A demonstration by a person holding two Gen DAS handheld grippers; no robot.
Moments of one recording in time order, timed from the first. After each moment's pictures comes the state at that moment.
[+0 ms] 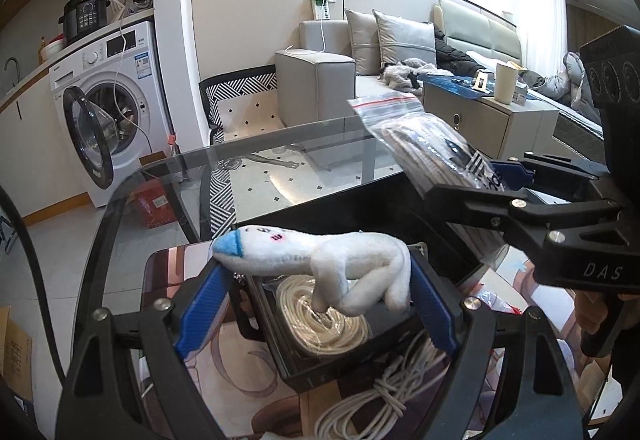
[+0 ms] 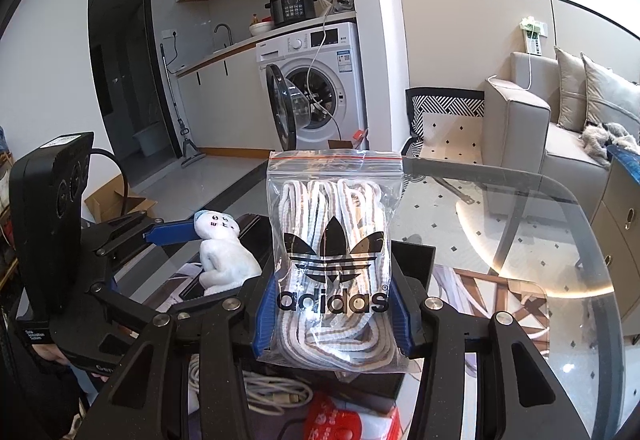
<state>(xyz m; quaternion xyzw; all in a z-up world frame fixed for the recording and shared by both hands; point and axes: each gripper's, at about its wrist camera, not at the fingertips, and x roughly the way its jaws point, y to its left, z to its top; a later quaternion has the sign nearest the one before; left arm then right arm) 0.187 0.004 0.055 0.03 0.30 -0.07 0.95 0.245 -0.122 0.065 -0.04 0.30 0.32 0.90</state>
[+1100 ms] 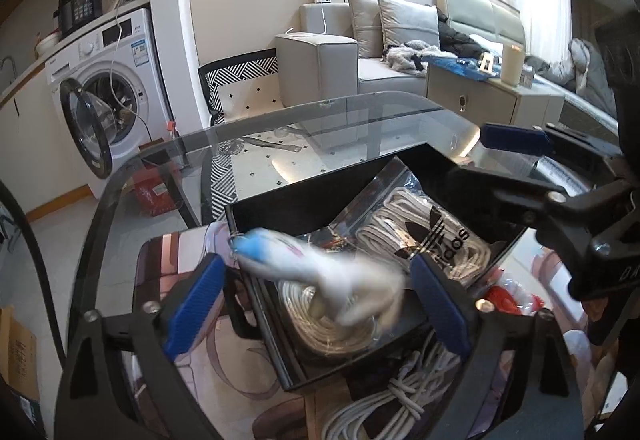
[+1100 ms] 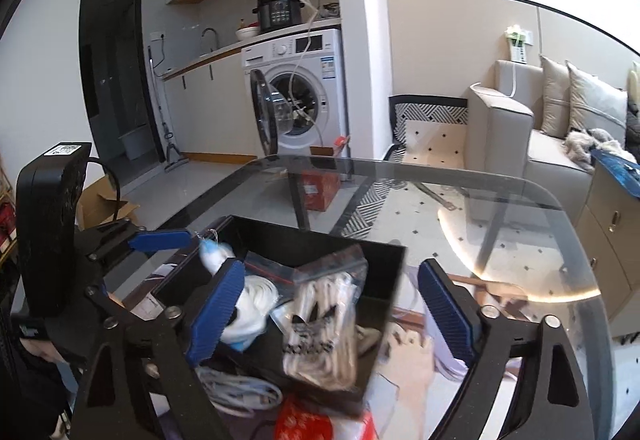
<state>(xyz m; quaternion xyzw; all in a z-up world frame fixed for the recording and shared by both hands) 0.199 0.005 0.039 0.03 0.33 -0.07 0.94 0.250 -0.137 0.060 -0.04 0.28 0.29 0.91</state>
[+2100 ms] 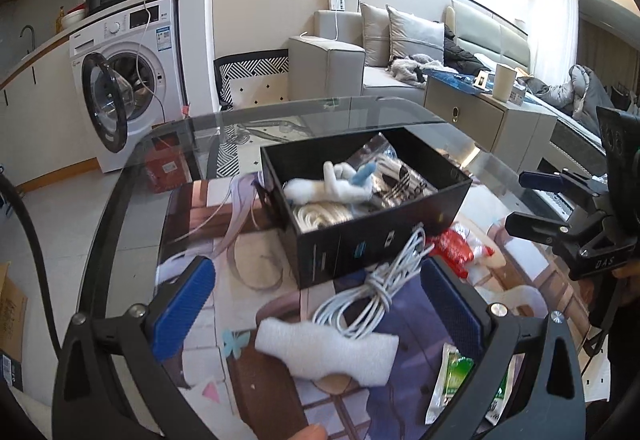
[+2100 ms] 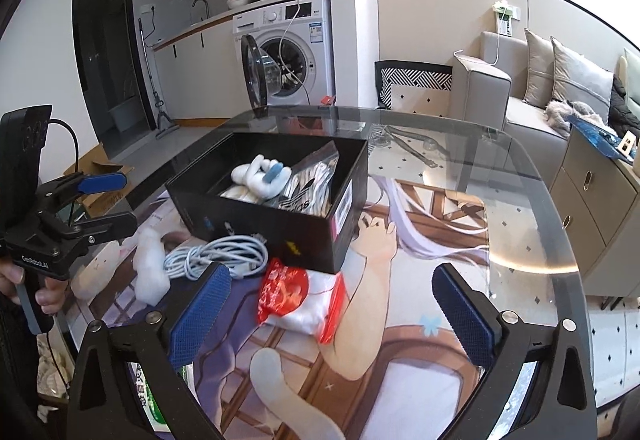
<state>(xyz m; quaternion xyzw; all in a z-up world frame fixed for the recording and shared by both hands) 0.107 0.027 0.048 -0.01 0.33 -0.06 0.94 0.175 -0.193 0.040 -0.07 0.34 0.27 0.90</state>
